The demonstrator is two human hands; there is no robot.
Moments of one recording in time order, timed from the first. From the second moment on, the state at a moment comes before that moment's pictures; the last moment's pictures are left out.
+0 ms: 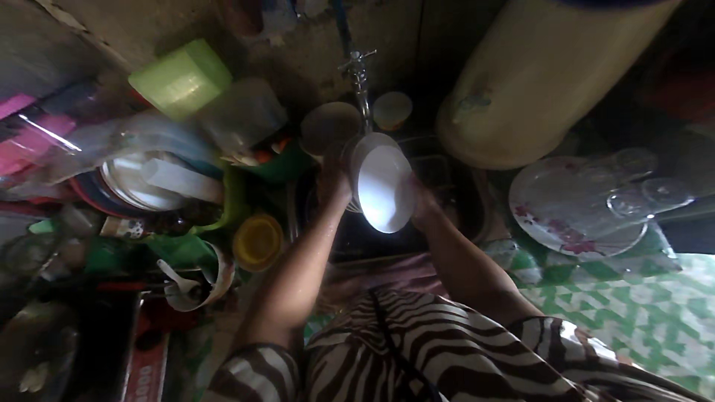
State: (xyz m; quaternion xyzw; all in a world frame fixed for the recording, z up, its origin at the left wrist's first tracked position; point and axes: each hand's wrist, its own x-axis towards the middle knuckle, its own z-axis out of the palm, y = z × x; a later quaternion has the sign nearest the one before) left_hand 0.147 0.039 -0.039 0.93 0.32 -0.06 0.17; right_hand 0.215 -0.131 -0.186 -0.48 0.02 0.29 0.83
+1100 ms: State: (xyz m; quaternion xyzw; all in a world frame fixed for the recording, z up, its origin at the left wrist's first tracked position) left_hand 0.171 0.012 -0.017 0.93 0.27 -0.06 0.24; right_hand 0.214 -0.142 -0.214 -0.42 0.08 0.17 0.89
